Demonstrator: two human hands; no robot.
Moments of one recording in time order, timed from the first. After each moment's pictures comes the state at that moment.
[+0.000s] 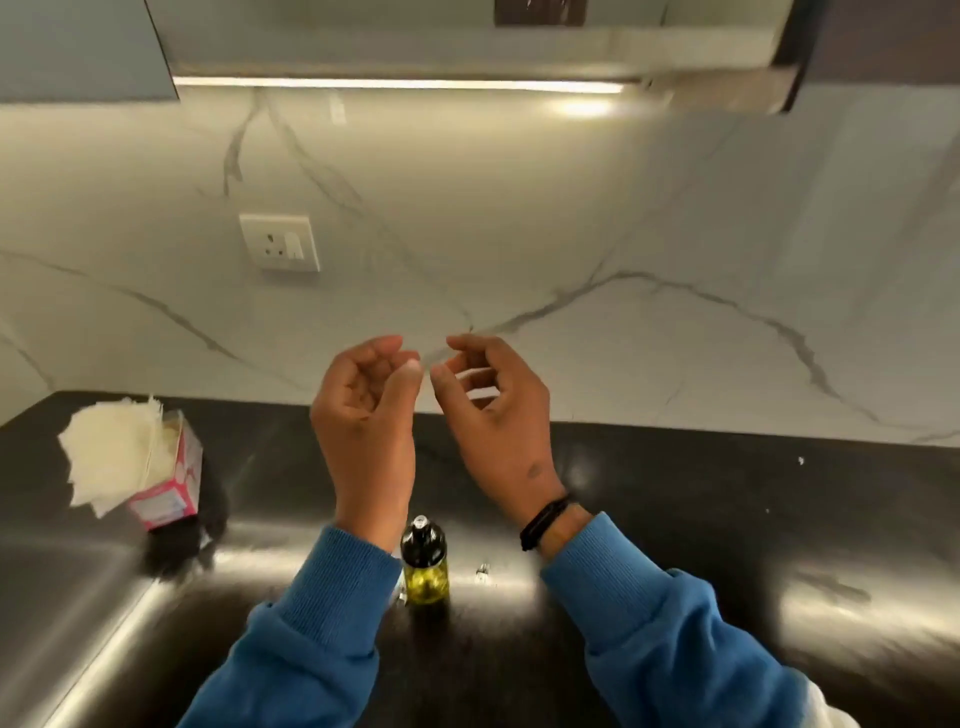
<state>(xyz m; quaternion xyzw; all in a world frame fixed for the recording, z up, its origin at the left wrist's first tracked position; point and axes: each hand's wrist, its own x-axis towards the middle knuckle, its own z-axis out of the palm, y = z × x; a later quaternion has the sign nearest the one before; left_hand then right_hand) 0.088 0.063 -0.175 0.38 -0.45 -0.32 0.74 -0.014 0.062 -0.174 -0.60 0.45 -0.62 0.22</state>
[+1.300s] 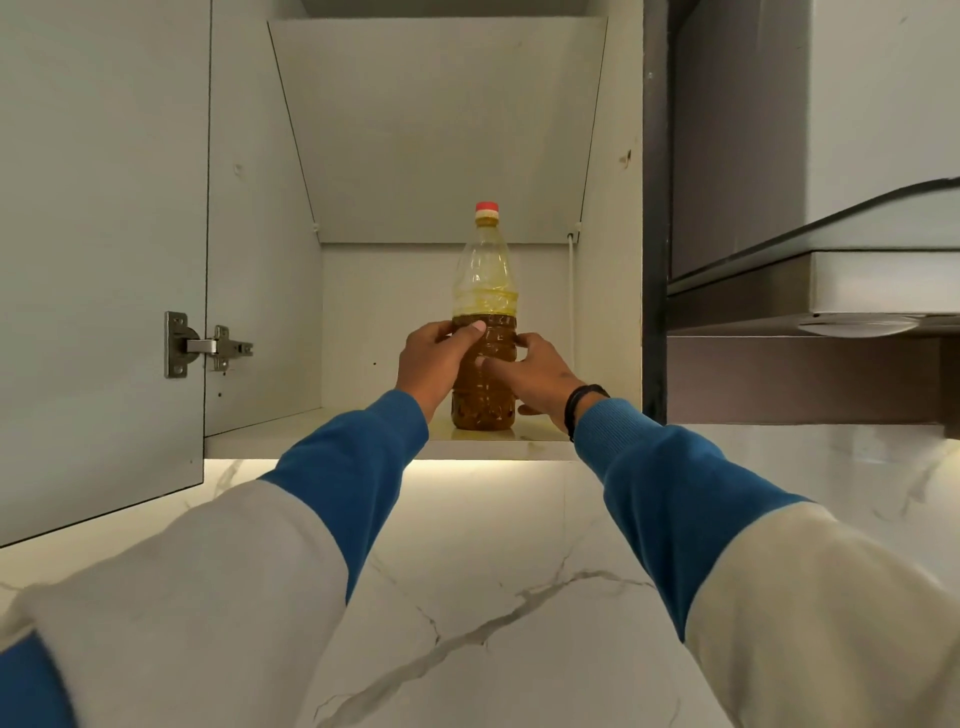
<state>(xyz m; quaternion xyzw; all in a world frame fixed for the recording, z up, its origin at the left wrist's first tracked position) 0.018 -0.106 0.134 0.34 -0.64 -0.29 0.62 -0.116 -0.073 0.134 -0.64 0.54 -0.53 0.16</state>
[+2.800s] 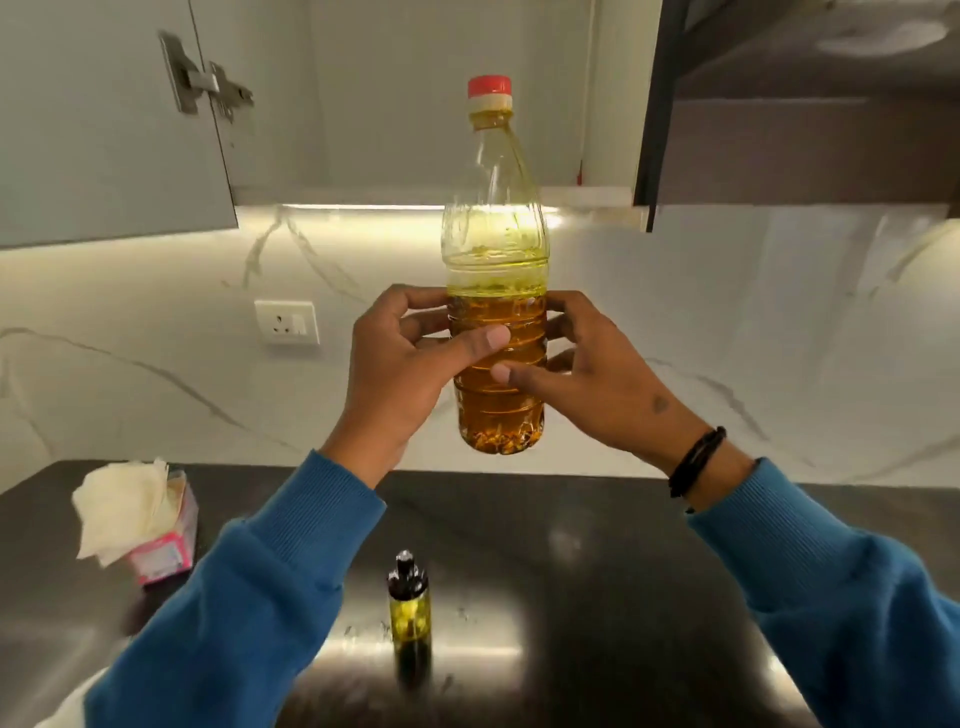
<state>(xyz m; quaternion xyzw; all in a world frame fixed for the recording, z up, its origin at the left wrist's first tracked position) 0.071 0.118 -0.063 0.36 -0.62 -0.33 0.61 -0.108 0.145 -0.057 -0.72 0.51 -0.45 0.14</state>
